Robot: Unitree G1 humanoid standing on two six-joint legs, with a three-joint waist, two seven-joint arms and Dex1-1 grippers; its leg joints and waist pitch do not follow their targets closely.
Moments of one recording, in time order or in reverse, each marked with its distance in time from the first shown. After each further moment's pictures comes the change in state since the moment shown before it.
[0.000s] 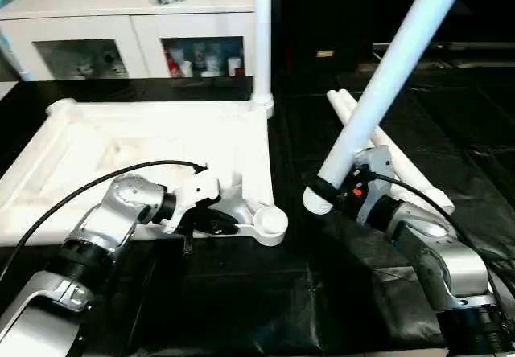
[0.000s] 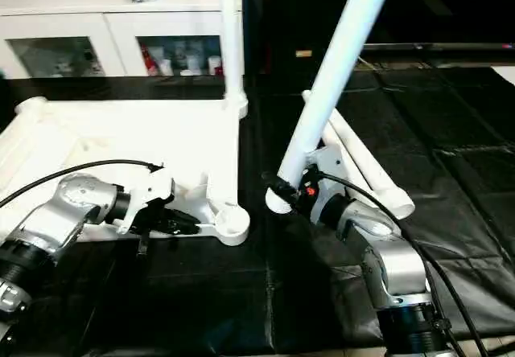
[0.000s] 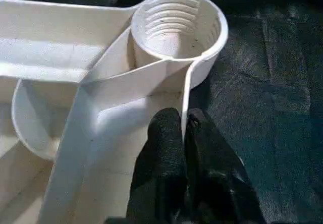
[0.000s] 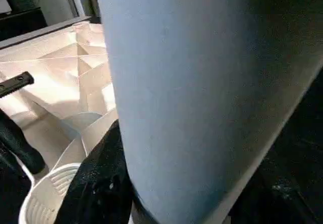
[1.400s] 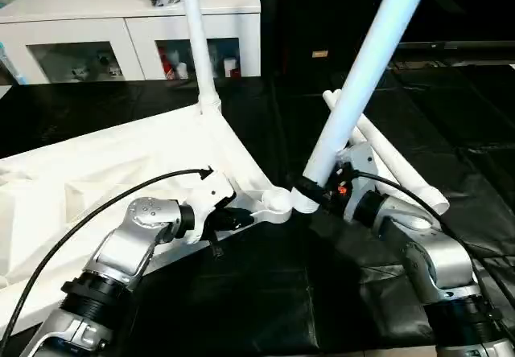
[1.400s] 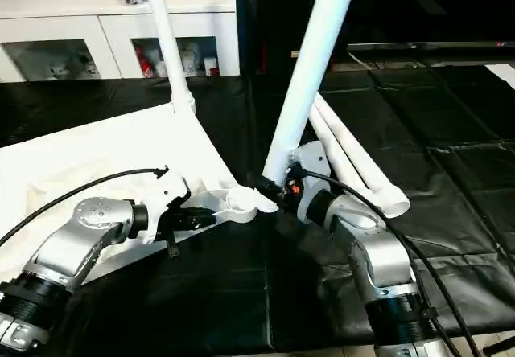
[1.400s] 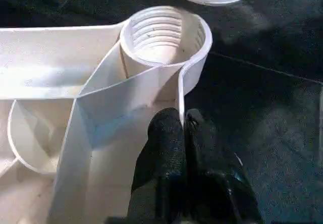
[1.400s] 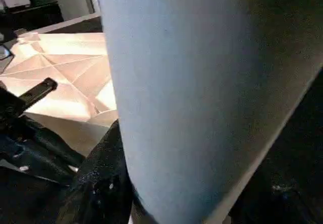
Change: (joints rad) left arm 0.172 -0.106 0.092 -0.260 0.001 0.215 0.310; right arm -0.047 0.026 0.055 0.023 -0.033 0.000 0.028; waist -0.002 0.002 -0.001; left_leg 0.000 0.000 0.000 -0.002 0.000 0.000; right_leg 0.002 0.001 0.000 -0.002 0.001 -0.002
